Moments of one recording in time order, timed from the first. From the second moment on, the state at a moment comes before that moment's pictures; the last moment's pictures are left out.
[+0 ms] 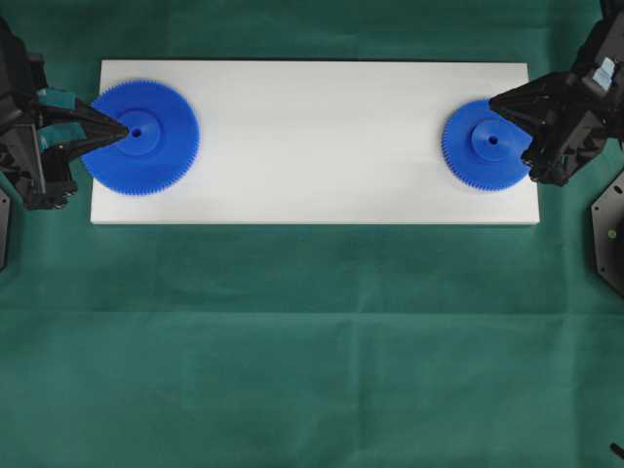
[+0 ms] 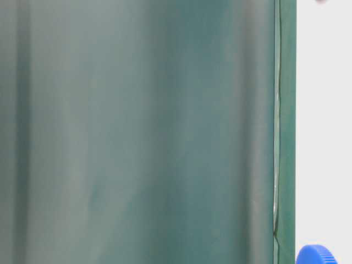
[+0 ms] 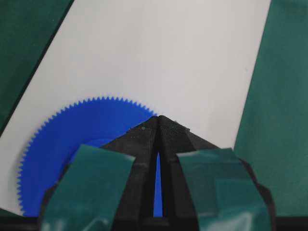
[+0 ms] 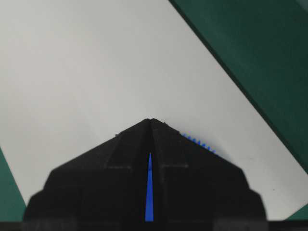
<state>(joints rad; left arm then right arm) 0.31 -0.78 1.14 -0.02 0.17 0.00 -0.45 -0.72 1.19 -0.30 0.14 0.56</state>
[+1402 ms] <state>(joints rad) 0.45 -0.36 1.16 -0.02 0.01 0.05 -0.40 -0.71 1.19 -0.30 0.13 0.56</state>
